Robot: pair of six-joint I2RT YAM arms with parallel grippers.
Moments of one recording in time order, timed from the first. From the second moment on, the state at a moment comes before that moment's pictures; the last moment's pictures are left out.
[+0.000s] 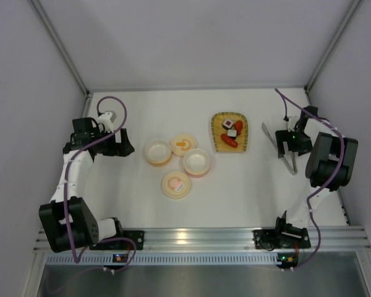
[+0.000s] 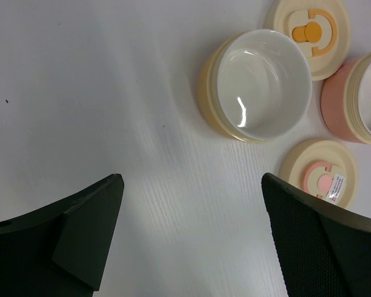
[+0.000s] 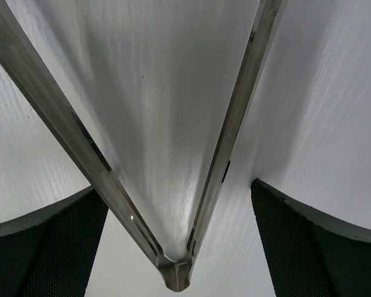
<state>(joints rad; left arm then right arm) 0.20 1.27 0.97 -0.56 0.54 0.17 -0.27 1.88 1.27 -0.70 -0.10 -0.36</state>
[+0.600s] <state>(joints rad) 0.20 1.30 0.97 -0.54 0.54 0.16 -0.27 1.91 1.30 -0.67 -0.10 -0.34</state>
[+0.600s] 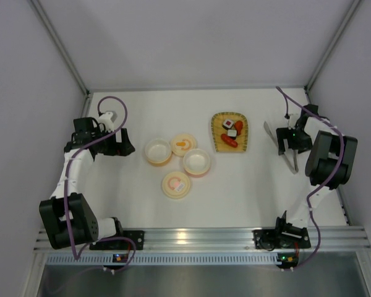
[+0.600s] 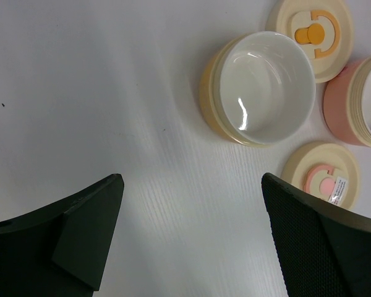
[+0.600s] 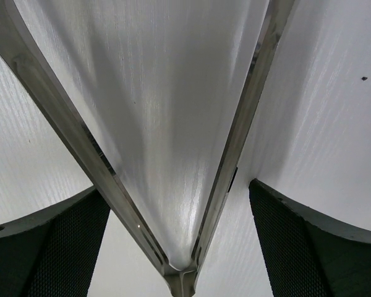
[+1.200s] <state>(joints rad) 0.20 1.32 0.97 -0.53 0.54 0.16 -0.27 1.94 1.34 -0.67 -0.11 -0.33</state>
